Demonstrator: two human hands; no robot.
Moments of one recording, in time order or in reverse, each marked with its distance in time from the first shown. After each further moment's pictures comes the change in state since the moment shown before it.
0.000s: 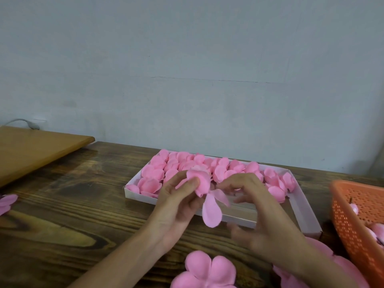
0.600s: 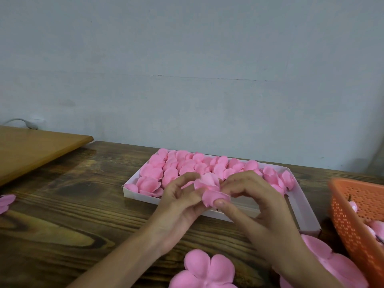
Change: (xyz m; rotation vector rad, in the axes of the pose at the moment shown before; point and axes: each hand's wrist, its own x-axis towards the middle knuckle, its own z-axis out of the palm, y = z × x) left_hand -0.002 -0.004 -0.005 -0.016 -0.142 -0.051; right_hand 0.005 -0.018 0.009 0.177 0.265 0.026
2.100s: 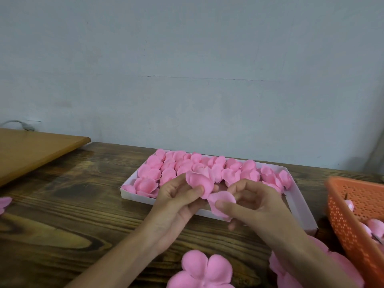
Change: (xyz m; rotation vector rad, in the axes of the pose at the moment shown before) left_hand 0.003 0.000 0.000 0.039 0.012 0.014; right_hand 0.006 -0.007 -0.011 0.417 -0.079 0.640
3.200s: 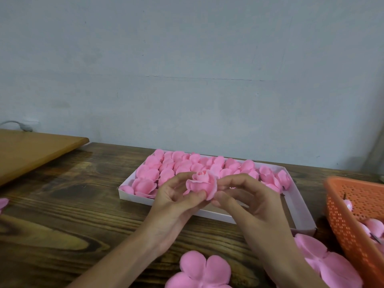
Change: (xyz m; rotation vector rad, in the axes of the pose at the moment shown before) left_hand -0.002 0.000 0.003 0.062 0.064 0.011; right_hand -0.005 0.008 0.018 -0.037 0.146 -0.277
